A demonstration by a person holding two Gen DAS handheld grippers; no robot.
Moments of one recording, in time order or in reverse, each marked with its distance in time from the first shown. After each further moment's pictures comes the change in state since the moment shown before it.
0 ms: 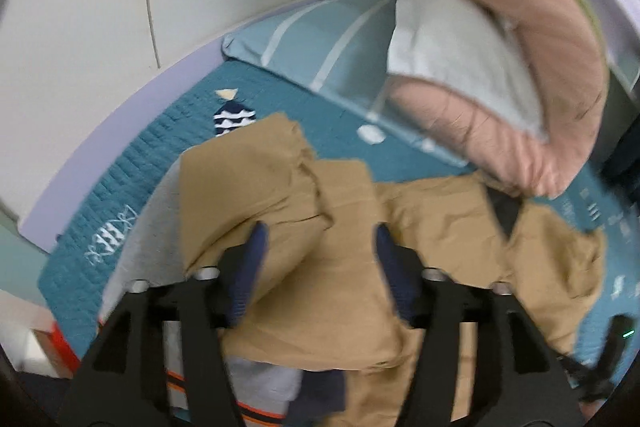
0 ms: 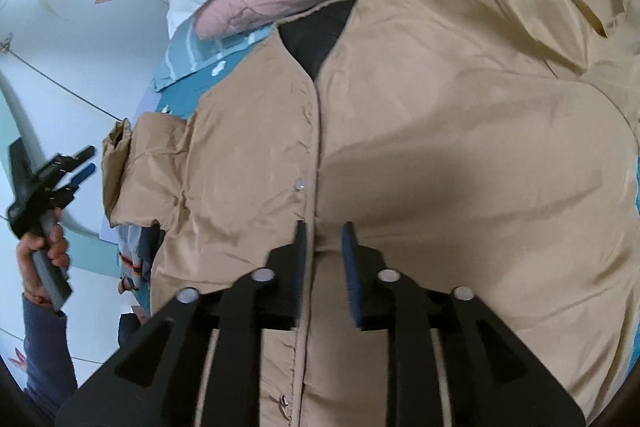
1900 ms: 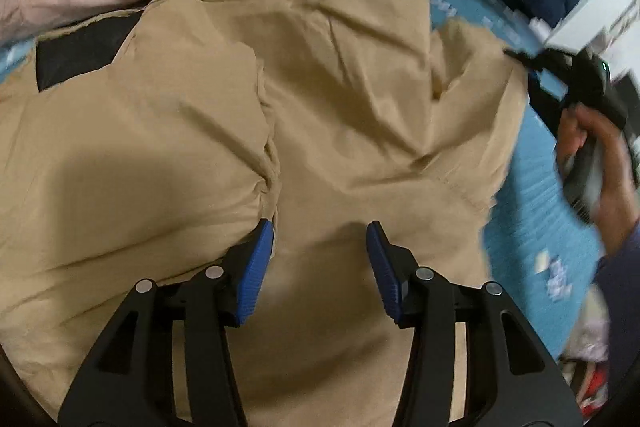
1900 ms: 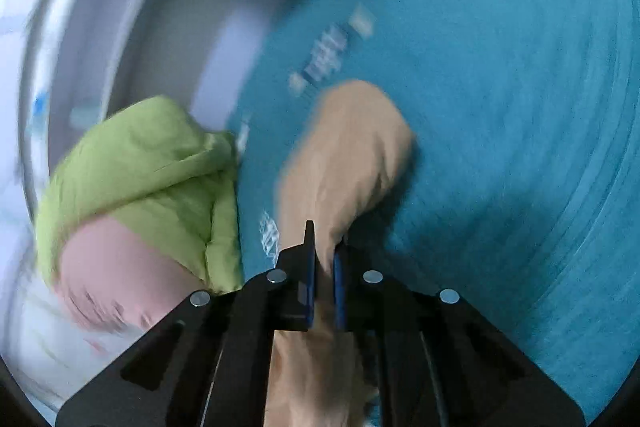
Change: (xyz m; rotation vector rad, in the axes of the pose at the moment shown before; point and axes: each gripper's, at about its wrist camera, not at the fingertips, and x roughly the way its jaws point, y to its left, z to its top) left arm 0.104 -0.364 -0.149 0.422 0.330 -0.553; right arm -0.169 -0.294 0.109 0.592 -0.718 -0.132
